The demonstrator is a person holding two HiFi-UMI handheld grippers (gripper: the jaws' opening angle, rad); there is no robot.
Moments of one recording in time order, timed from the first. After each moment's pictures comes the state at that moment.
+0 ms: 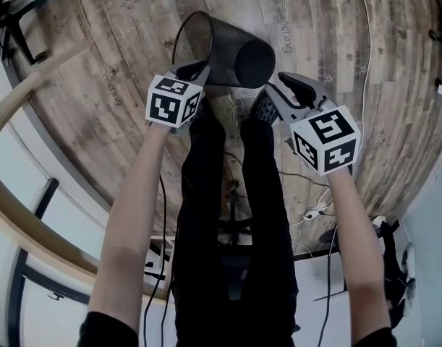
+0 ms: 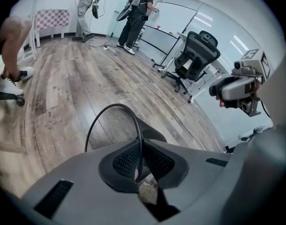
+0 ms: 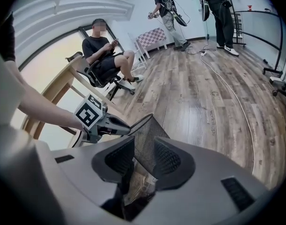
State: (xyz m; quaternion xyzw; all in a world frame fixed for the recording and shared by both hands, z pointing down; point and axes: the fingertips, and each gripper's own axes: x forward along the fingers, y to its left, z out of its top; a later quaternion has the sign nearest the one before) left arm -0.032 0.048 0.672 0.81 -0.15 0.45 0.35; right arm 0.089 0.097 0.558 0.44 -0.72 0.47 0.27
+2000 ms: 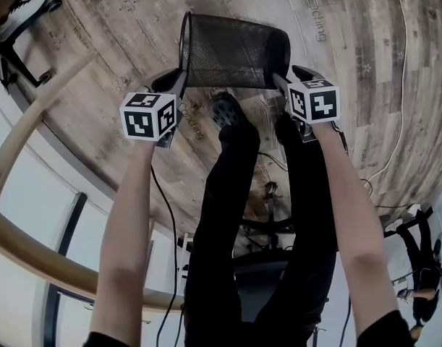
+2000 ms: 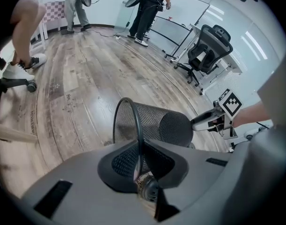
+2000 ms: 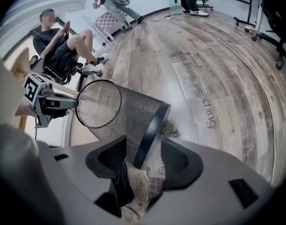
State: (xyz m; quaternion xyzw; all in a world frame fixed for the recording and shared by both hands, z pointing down) left arm -0.155 0.006 0.743 0.77 -0.17 0.50 0.36; right arm 0.041 0.146 0.790 0.49 -0.55 0.61 0.28
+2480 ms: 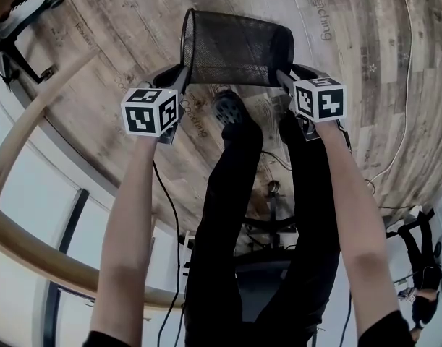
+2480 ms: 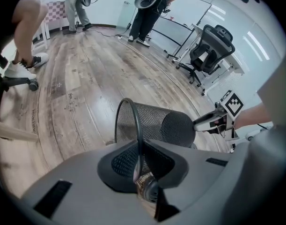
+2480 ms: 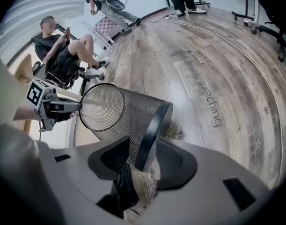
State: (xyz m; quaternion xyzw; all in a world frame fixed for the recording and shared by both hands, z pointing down) left arm -0.158 0.001 0.749 0.77 -0.18 0.50 0.36; right arm 0.038 0.142 0.794 0.49 -0.56 0.62 0.25
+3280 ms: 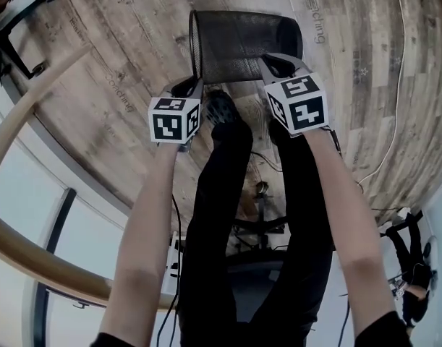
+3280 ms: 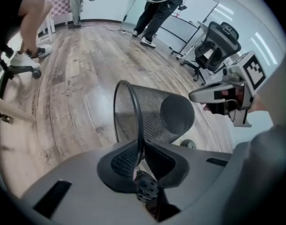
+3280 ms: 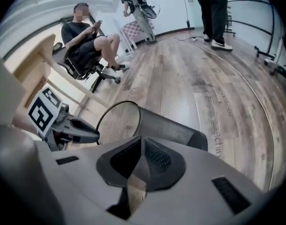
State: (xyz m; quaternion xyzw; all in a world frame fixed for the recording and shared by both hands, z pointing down) left arm -0.147 0.062 0.766 0.74 -0.21 0.51 0.38; right arm 0.010 0.072 0.738 0.48 -0.66 0.51 0.28
